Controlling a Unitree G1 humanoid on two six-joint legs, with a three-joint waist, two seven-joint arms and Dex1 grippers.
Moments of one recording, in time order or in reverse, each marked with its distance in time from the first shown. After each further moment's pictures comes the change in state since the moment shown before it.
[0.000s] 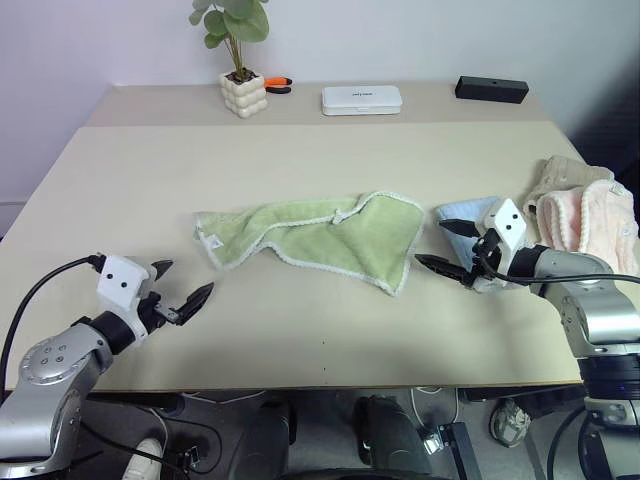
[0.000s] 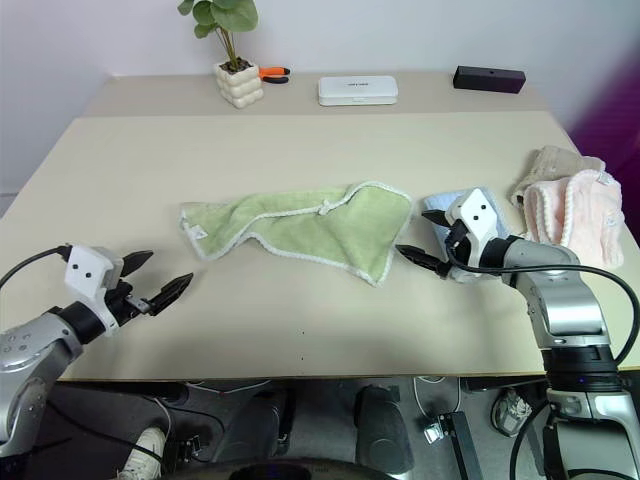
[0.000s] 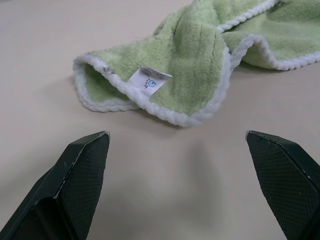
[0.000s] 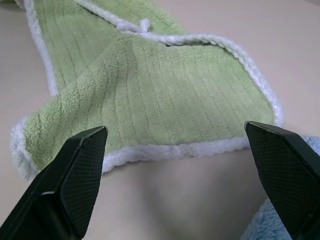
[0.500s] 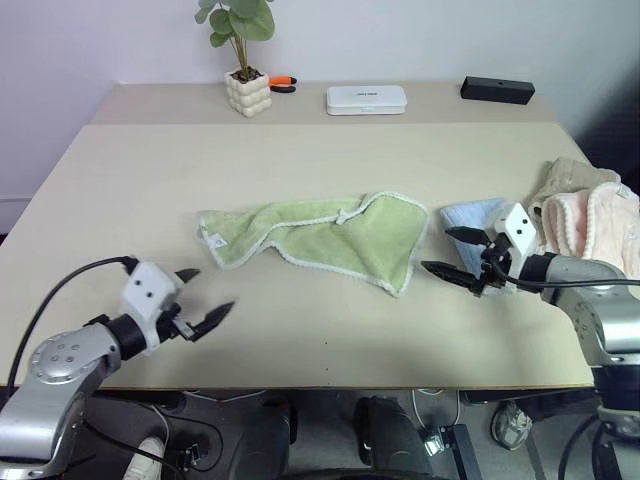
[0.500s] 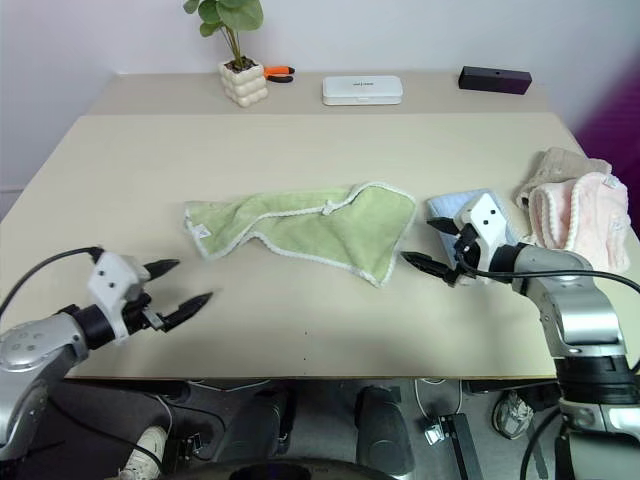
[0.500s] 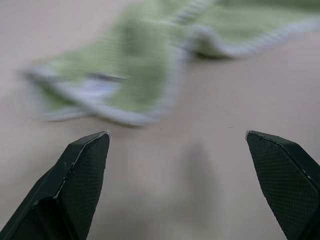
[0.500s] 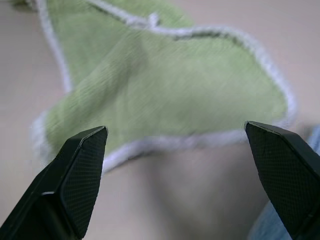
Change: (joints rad) left arm 0.017 0.121 -0.154 -0.074 0.081 -0.028 -0.114; right arm 0.091 -0.041 -0.051 -0.096 0.079 0.122 0.020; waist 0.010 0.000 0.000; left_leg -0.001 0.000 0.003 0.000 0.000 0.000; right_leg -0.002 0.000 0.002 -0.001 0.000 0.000
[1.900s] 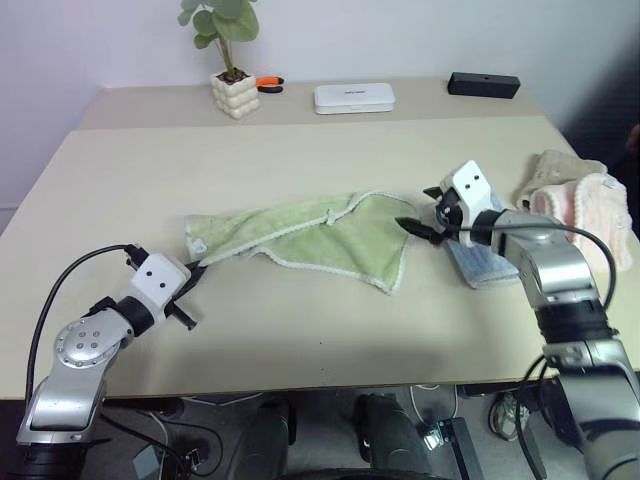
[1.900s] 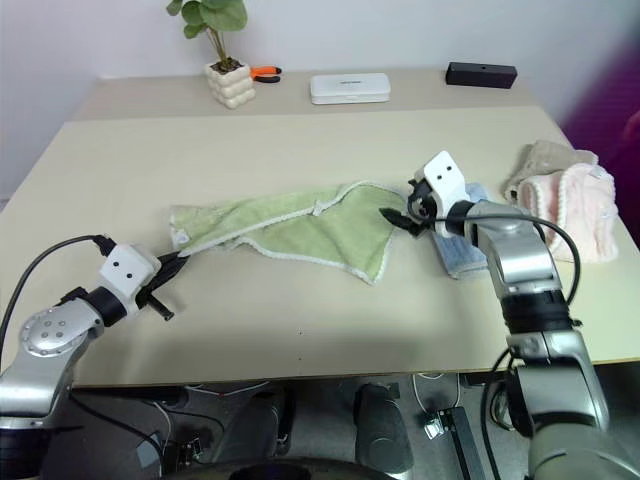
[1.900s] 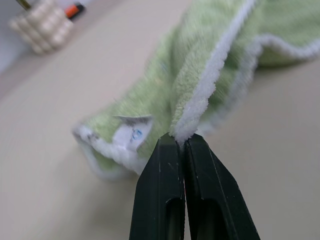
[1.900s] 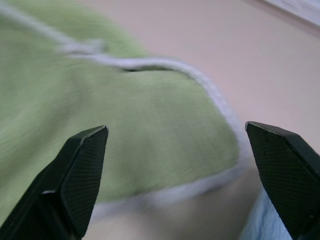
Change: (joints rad) left arm -0.094 -0.091 -0.010 0.242 0.217 -0.288 0.106; right arm -0.470 0.168 0.206 0.428 -0.223 -0.045 -0.207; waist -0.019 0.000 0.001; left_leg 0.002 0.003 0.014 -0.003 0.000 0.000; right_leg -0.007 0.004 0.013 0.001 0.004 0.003
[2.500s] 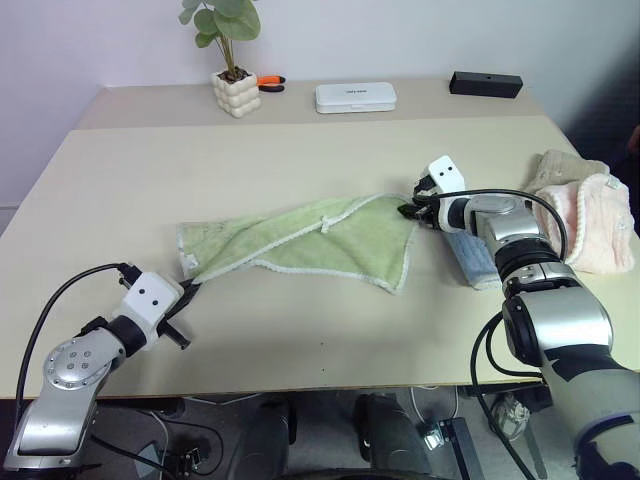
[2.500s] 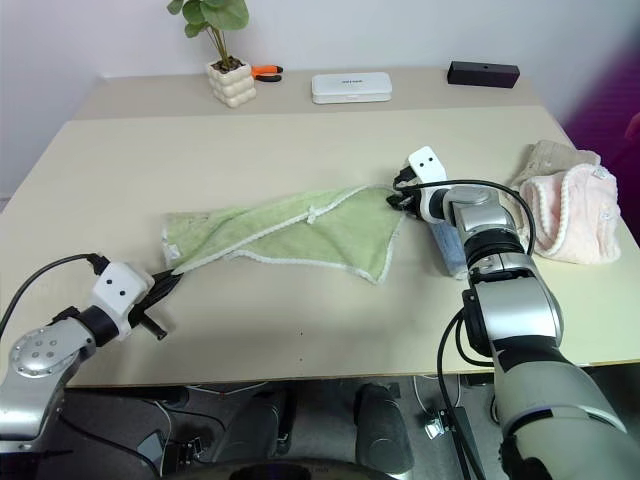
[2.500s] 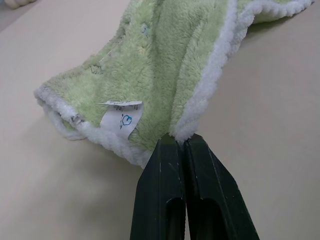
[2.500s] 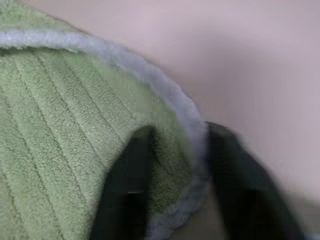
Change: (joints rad) left arm 0.086 -0.005 0.023 -0.017 -0.009 -0.006 -0.001; right arm -0.373 0.121 0.014 0.811 -0.163 -0.231 0.014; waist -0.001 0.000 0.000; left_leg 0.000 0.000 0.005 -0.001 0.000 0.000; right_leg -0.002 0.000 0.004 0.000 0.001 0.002
